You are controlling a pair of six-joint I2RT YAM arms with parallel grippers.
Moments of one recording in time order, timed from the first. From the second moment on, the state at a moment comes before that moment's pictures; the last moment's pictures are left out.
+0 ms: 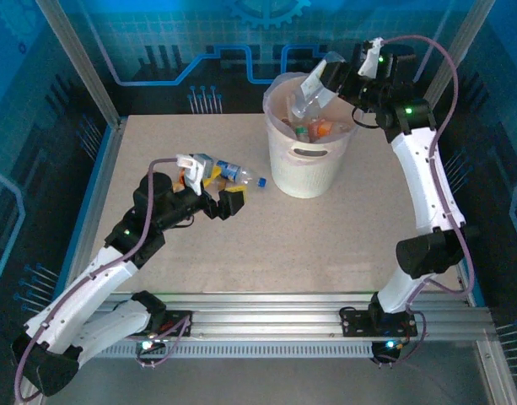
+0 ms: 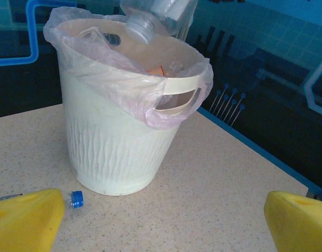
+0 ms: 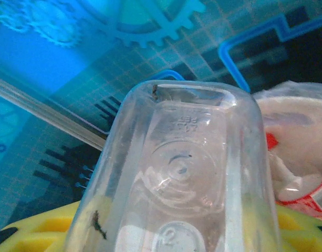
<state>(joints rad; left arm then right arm) -0.51 0.88 0.87 -0.14 0.27 -0.22 0.16 1.71 2.04 -0.66 -0.35 0.61</state>
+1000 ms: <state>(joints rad) -0.51 0.92 0.87 -0.16 0.24 -0.22 0.10 1.89 2.16 -0.93 -0.28 0.51</state>
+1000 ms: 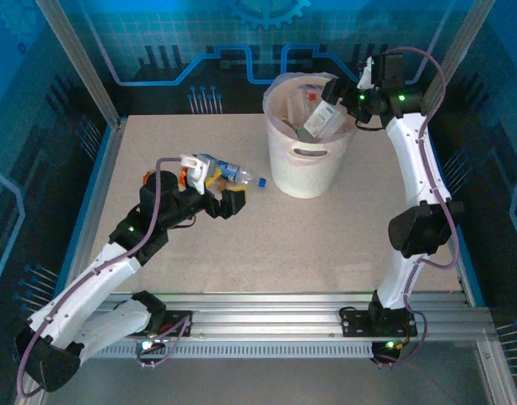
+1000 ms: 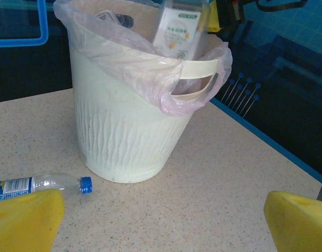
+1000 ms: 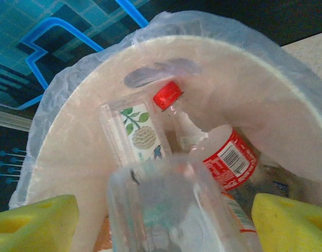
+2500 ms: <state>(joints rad) -0.51 0.88 0.86 -0.19 0.14 -0.24 0.15 1.76 1.88 -0.81 -0.21 0.32</state>
